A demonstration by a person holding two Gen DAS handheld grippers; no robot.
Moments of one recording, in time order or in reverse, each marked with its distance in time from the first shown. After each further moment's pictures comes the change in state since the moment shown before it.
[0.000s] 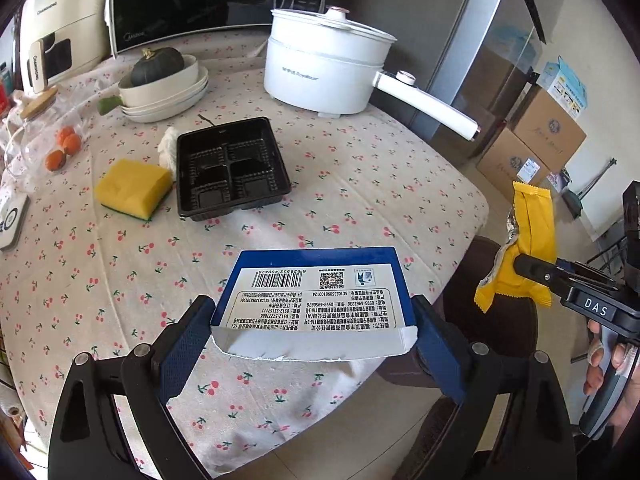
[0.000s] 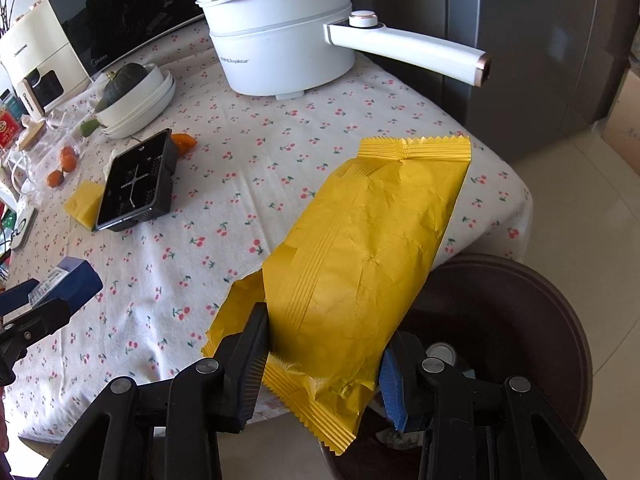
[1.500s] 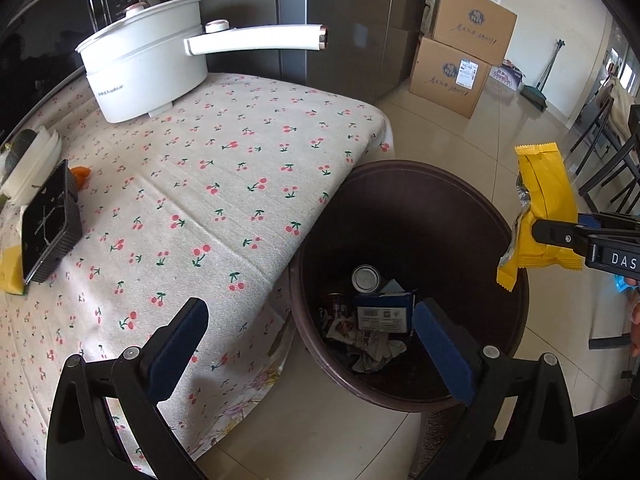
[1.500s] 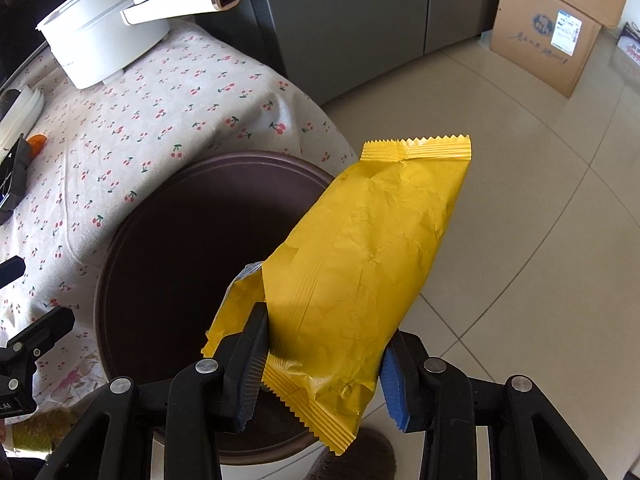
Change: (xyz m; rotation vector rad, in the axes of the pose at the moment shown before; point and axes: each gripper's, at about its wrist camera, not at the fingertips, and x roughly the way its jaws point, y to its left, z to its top) left arm 0.082 -0.176 -0.029 0.358 0.075 -0.031; right arm -0.027 -0.162 -0.070 0.197 0.080 -0.162
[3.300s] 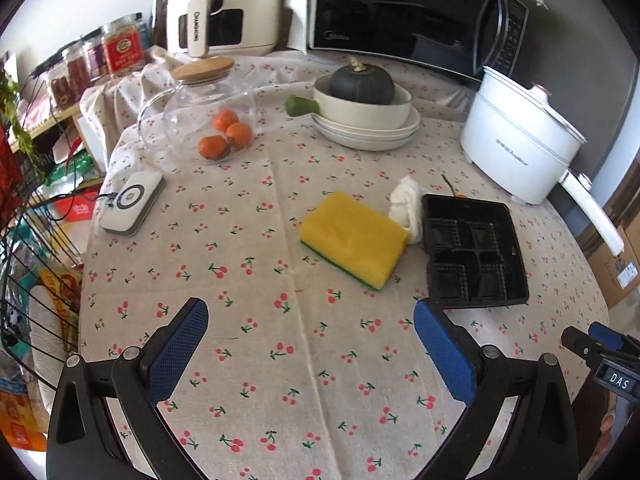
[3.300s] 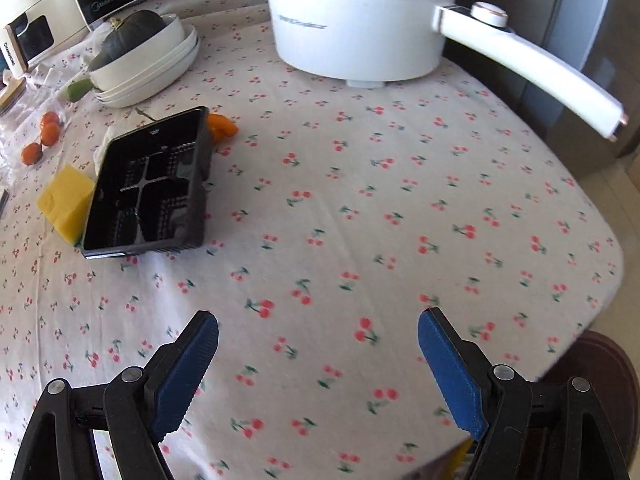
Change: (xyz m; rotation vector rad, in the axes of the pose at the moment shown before) left arm -0.087 0.350 -0.072 -0.693 -0.119 0.429; right arm 0.084 0.324 0.085 -0.313 -0.019 0.129
